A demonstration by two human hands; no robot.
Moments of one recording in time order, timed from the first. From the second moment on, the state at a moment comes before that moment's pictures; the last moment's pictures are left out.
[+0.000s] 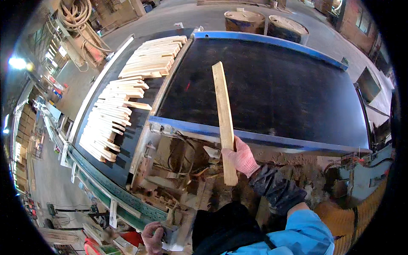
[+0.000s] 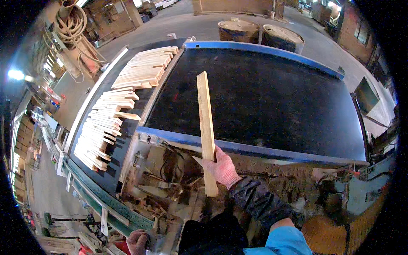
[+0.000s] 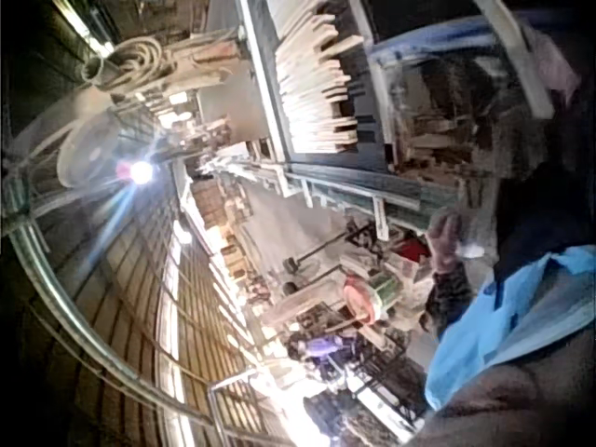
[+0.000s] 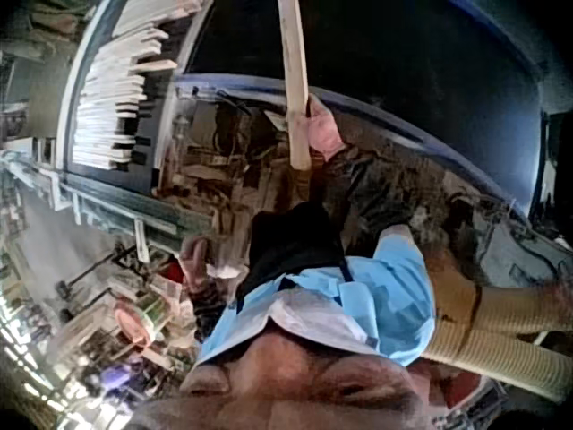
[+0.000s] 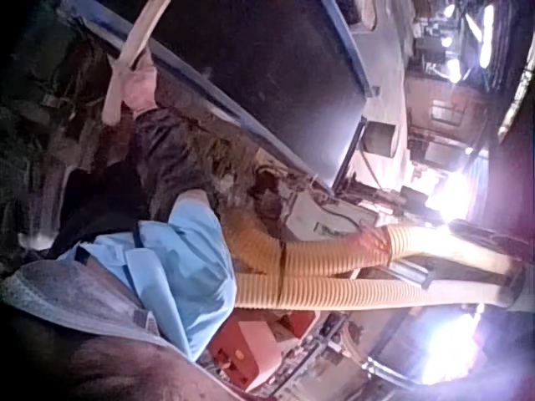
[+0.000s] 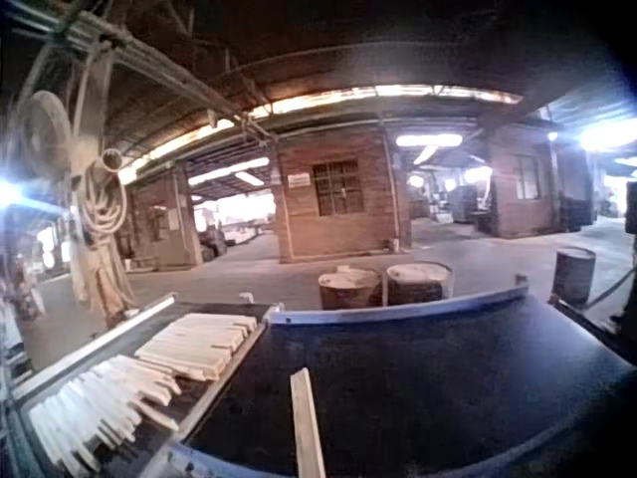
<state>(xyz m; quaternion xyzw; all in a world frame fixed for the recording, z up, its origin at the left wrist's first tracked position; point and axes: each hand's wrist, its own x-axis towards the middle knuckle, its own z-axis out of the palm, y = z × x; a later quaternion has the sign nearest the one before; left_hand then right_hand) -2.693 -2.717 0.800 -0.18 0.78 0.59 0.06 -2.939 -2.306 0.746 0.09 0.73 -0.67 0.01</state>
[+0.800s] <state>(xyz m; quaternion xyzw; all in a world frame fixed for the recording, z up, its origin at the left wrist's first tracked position) -2.662 -2.733 0.761 -0.50 0.70 0.48 -0.19 -3.453 -2.469 0.725 0.15 0.87 -0.46 -0.08</state>
